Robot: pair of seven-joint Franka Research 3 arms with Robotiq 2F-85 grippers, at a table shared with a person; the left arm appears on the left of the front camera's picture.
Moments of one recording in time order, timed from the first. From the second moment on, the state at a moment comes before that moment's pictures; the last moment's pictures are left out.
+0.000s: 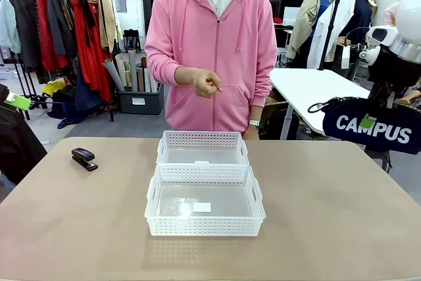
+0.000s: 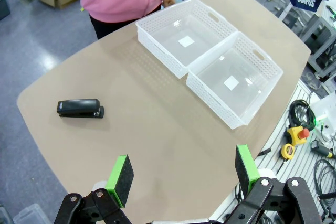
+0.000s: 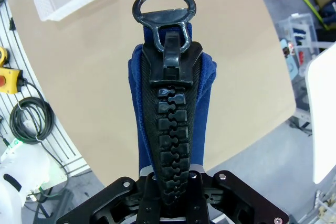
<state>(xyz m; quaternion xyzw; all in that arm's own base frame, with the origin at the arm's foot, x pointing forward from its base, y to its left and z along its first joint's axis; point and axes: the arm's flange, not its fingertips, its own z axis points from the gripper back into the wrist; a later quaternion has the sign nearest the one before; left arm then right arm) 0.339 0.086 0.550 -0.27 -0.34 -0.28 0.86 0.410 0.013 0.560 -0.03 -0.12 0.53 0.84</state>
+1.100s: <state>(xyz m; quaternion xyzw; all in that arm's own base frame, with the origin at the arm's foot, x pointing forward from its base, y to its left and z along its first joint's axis) 0.339 0.086 0.550 -0.27 -0.34 -0.28 0.86 0.410 0.013 0.560 -0.03 -0.12 0.53 0.84</state>
